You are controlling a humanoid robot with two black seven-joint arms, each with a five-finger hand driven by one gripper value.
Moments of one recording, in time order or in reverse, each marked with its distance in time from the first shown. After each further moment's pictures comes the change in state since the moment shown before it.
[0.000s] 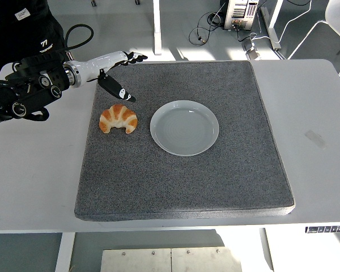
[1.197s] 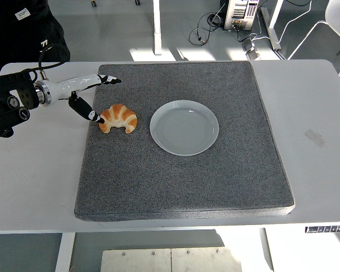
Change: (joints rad) left arm 0.054 0.149 0.064 -0.157 0.160 0.060 0.002; right arm 0.000 0.000 0.000 0.000 0.000 0.000 0.000
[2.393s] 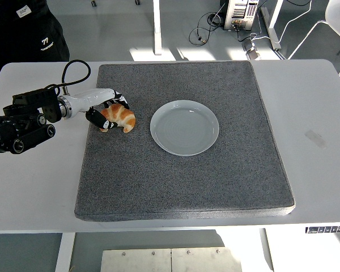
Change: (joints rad) left arm 0.083 -0.166 0.029 0.176 0.090 0.095 -0.006; right arm 0.000 0.000 0.000 0.000 0.000 0.000 0.000
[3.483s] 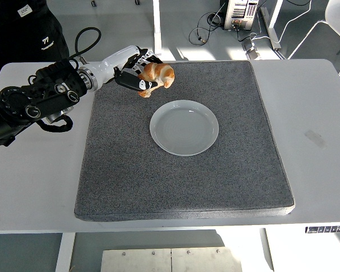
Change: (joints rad) left arm -0.105 -0.079 -0.118 -0.107 -0.475 -0.014 -0.008; right arm 0.000 0.000 0.000 0.000 0.000 0.000 0.000
